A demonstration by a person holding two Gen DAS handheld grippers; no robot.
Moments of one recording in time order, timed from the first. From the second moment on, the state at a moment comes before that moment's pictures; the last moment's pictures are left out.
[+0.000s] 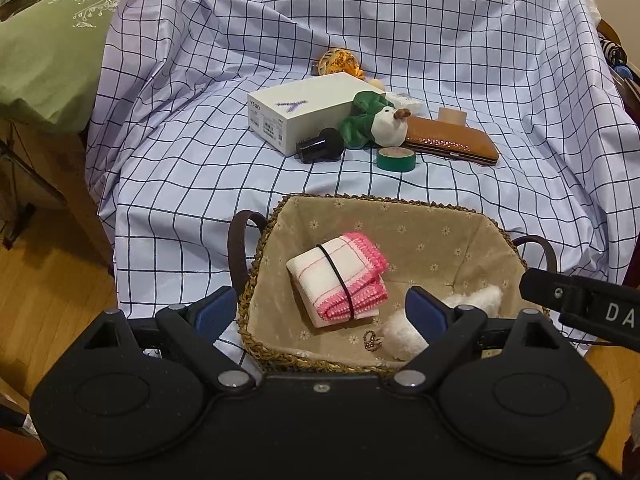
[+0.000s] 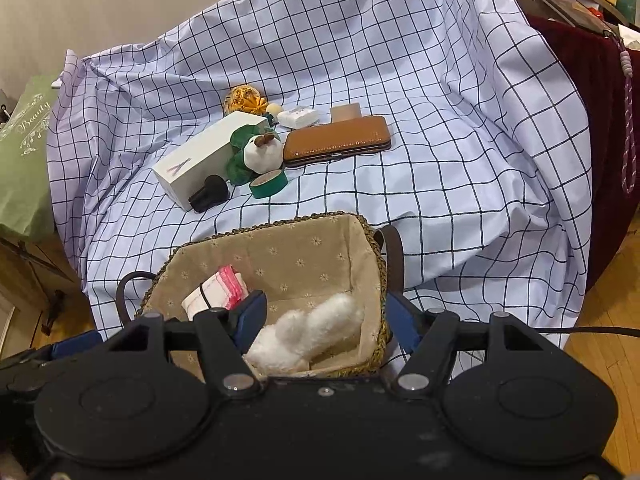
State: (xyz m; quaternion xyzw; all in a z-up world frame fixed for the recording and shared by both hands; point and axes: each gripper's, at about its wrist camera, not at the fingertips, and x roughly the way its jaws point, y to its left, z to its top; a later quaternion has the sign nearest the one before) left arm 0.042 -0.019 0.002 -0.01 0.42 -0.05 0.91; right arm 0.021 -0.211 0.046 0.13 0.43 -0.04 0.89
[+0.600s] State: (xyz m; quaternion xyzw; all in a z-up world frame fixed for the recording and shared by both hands) left arm 0.041 -0.018 0.001 0.00 0.42 -0.04 0.91; right arm 0.020 -0.211 0.043 0.13 0.44 -0.04 0.89
